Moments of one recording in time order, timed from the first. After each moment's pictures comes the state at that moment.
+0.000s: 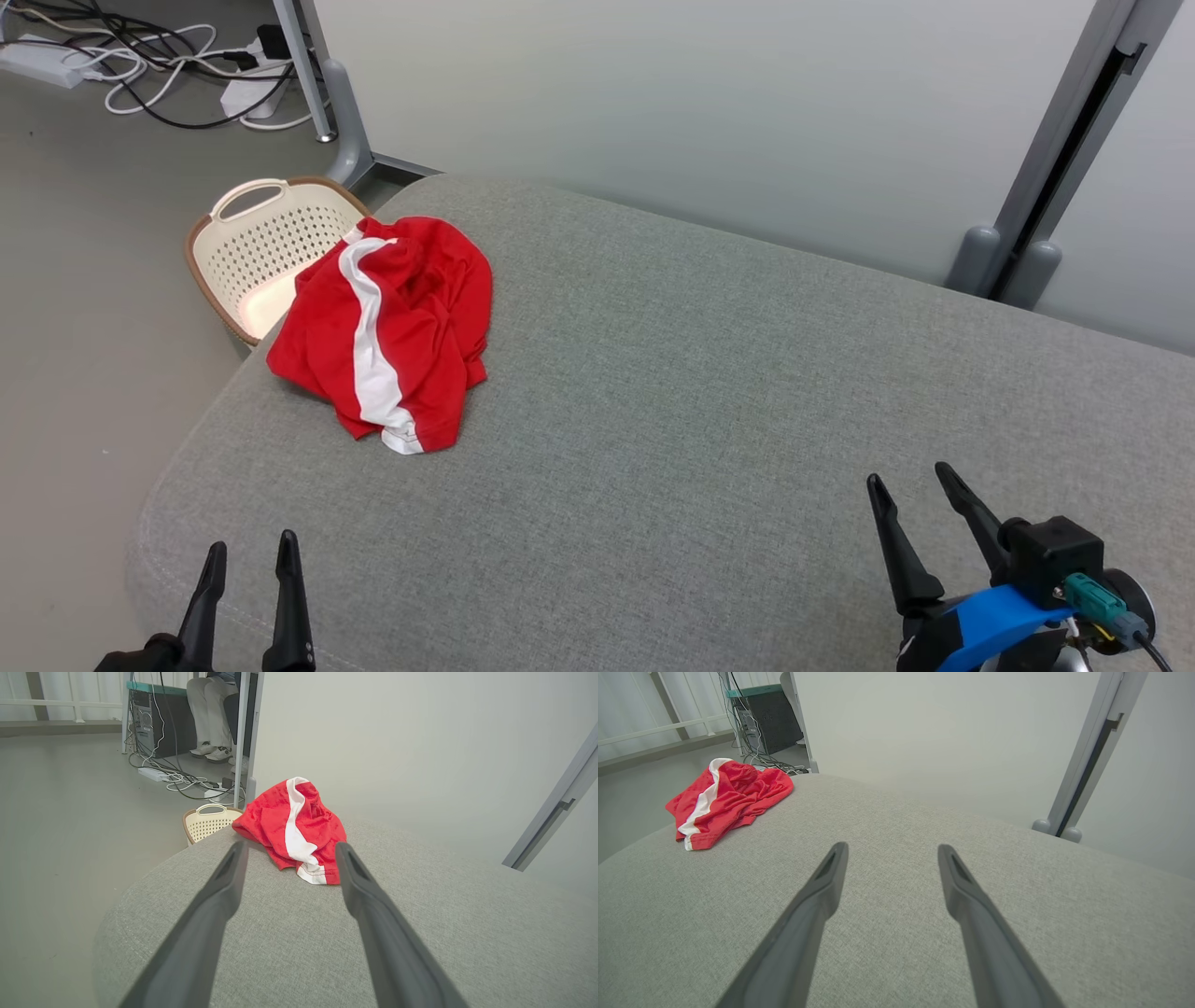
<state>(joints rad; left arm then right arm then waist) 0.14 0.18 -0.04 0.17 -0.39 -0.09 -0.26 0.00 -0.07 0.04 0.11 0.11 0.13 -0.04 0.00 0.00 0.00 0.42</state>
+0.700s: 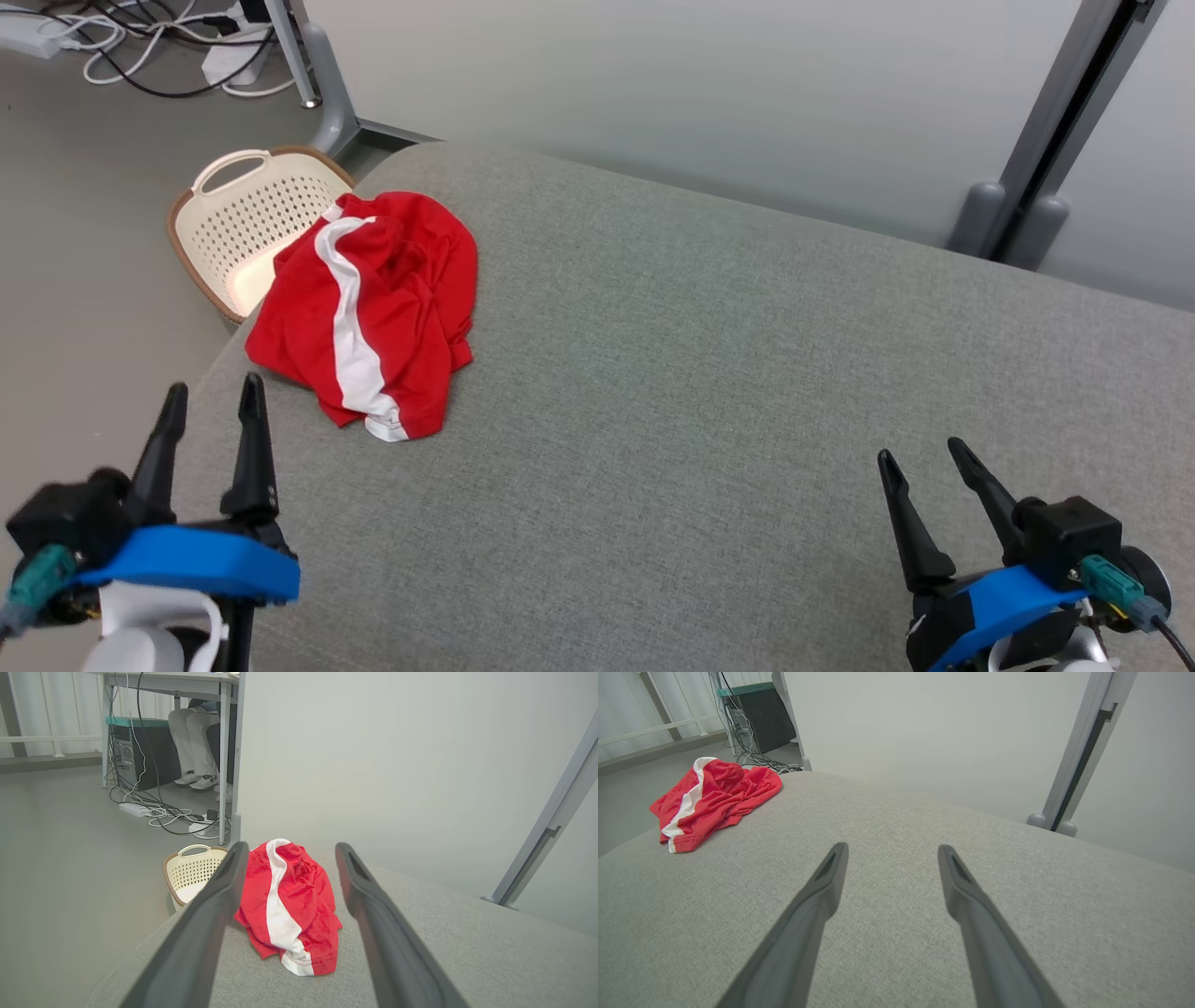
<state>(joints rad) -0.07 0.23 -0.03 0.11 -0.43 -0.08 -0.11 -0.02 -0.08 0.03 0.09 0.11 0.13 -0.03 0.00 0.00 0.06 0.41</state>
